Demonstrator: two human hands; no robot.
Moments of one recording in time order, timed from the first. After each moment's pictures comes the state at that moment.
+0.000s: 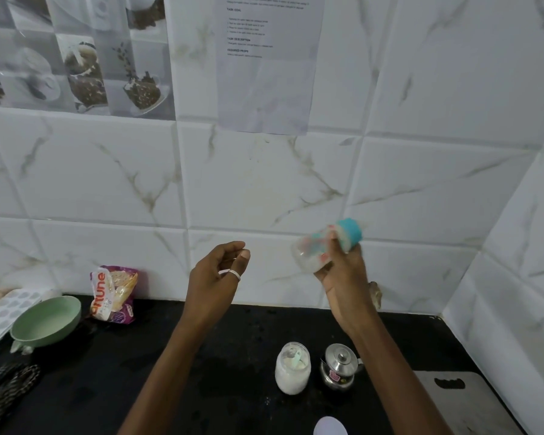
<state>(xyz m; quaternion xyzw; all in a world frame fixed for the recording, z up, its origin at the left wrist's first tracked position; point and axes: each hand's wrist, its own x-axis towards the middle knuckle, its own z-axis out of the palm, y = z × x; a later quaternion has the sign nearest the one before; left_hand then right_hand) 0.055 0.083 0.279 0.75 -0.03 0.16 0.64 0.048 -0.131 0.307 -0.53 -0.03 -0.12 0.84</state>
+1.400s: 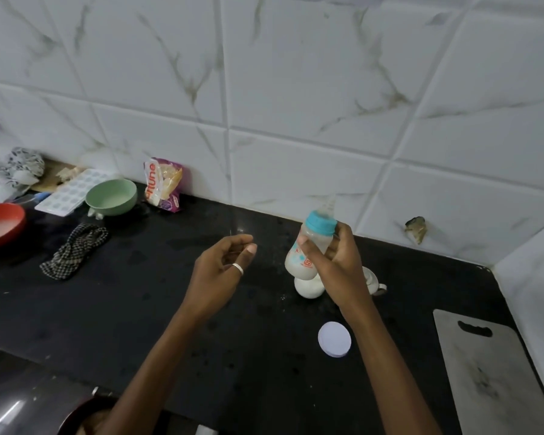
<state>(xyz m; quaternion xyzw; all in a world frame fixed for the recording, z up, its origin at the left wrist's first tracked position) -0.054 0.083 0.173 0.78 0.07 0.10 0.62 -0.003 -0.128 0.188 -0.76 -0.03 -0.02 0.65</state>
